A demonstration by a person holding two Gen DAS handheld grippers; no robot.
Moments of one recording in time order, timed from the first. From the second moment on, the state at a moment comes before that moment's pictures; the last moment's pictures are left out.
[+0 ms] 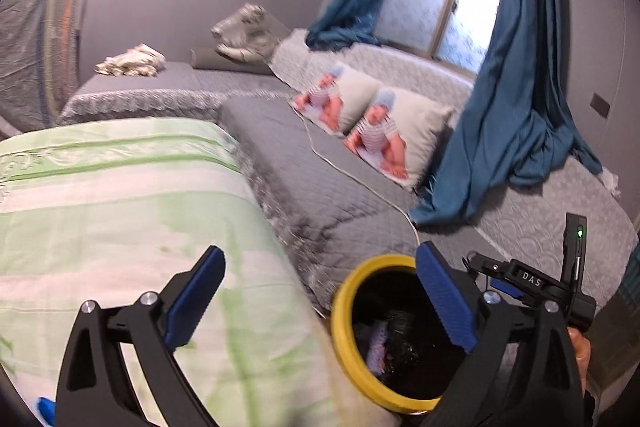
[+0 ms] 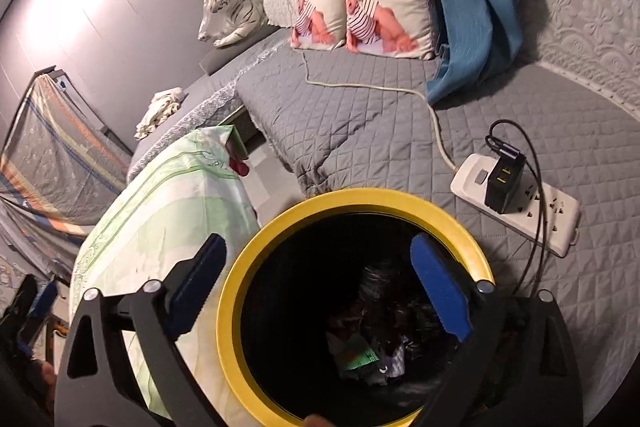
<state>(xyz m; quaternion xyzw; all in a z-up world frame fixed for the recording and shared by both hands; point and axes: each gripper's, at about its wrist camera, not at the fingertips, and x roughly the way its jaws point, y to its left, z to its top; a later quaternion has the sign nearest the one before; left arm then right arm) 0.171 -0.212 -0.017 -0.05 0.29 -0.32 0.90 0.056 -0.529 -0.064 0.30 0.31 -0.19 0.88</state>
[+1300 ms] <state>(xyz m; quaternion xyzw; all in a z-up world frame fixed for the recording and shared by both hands) 0.030 -0.016 0.047 -0.06 0.10 -0.05 0.99 0.003 -0.241 0.035 0.05 0.07 -0.23 0.97</state>
